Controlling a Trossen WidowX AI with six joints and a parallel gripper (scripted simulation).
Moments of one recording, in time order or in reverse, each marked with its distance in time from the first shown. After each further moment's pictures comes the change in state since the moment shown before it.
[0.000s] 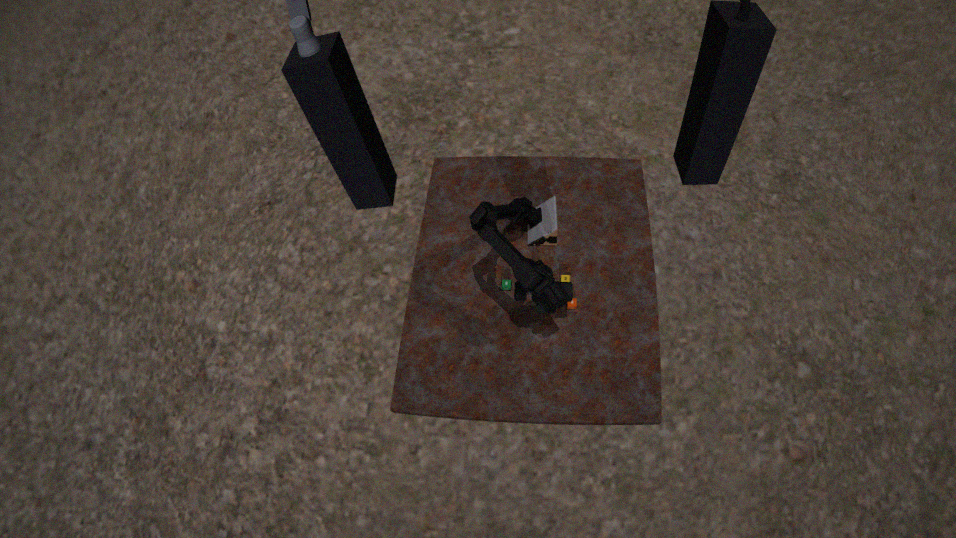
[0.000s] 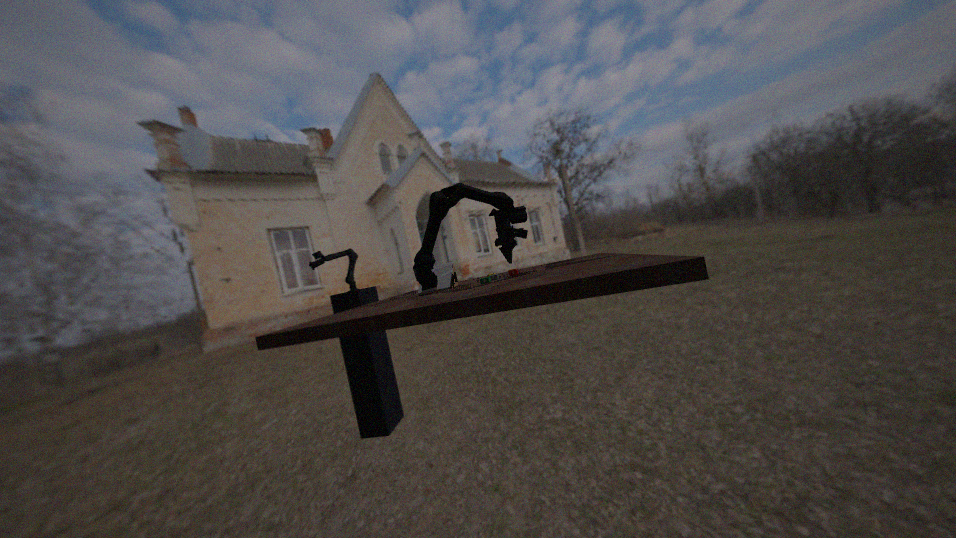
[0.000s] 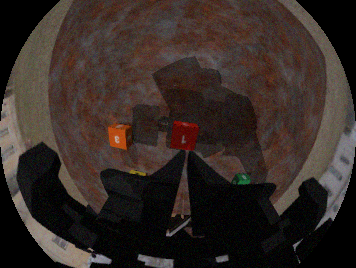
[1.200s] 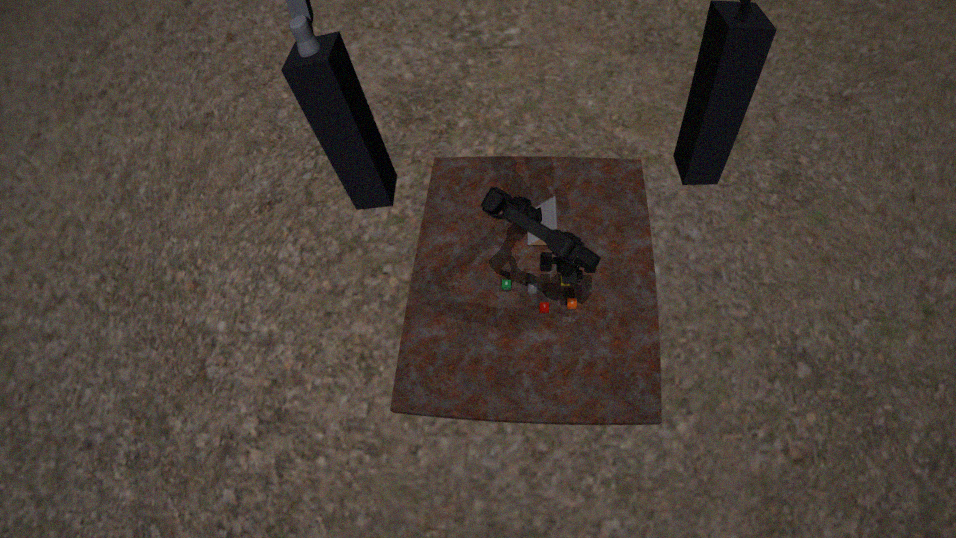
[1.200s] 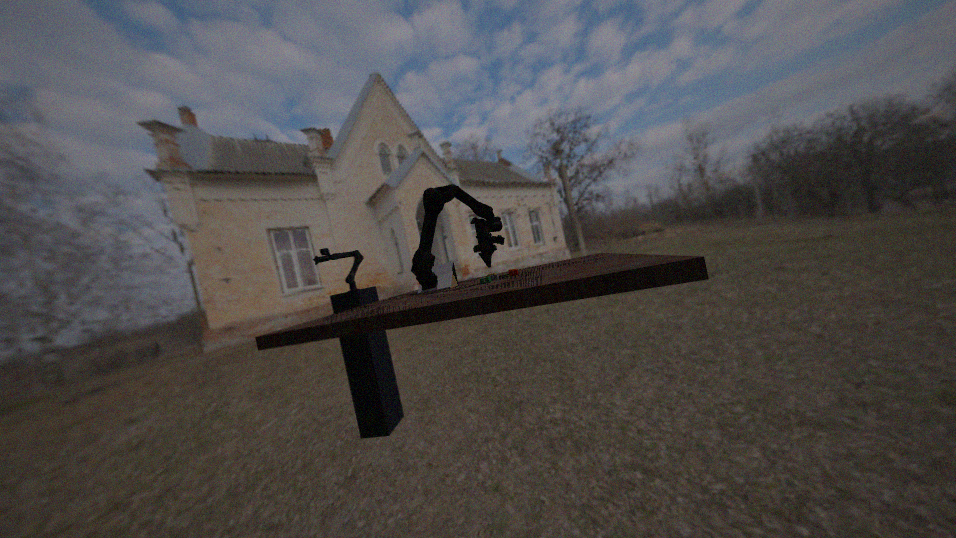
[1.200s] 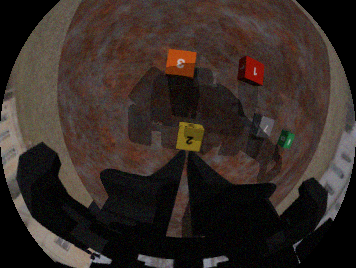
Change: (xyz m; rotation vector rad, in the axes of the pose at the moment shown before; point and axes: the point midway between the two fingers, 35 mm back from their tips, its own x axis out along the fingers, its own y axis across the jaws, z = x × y) arm -0.001 0.081 -0.107 0.015 0.005 0.011
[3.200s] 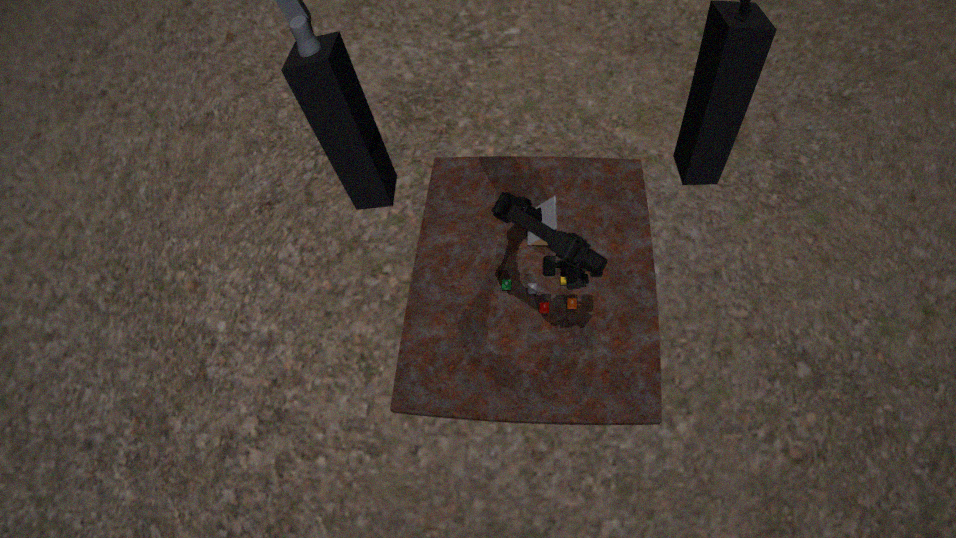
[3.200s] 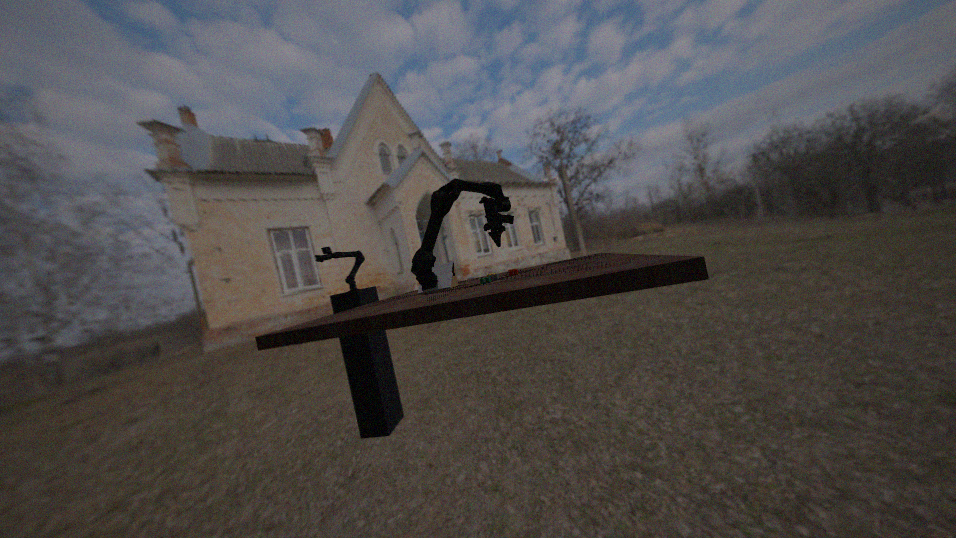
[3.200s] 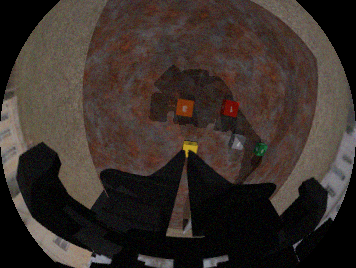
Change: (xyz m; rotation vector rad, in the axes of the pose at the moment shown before) arm -0.080 0.013 0.057 -0.006 -0.017 0.012
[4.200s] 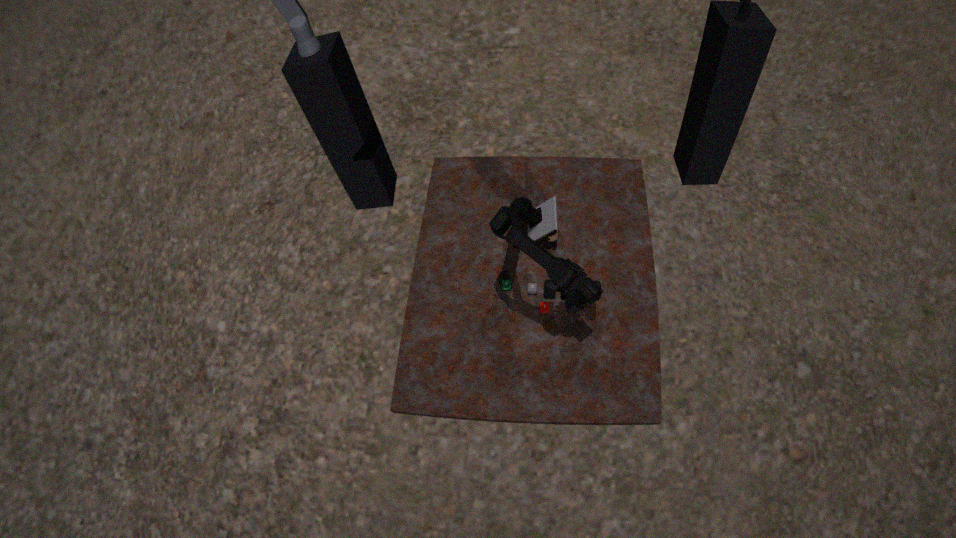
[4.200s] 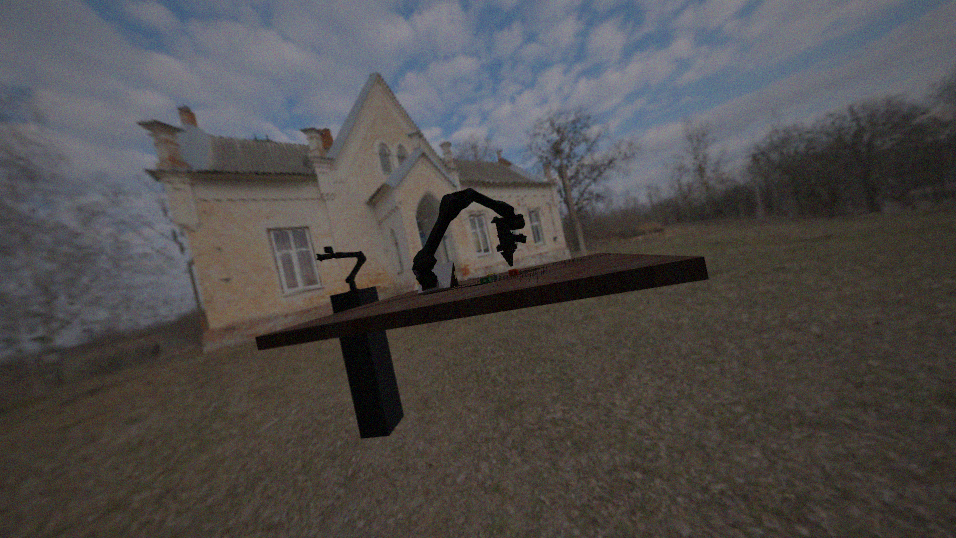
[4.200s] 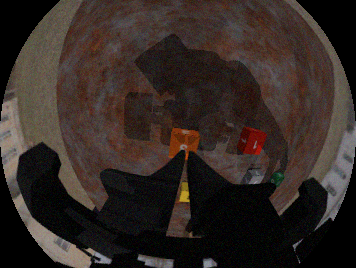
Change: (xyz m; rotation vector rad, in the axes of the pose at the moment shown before) arm 0.095 0.001 0.036 0.012 -0.006 0.000
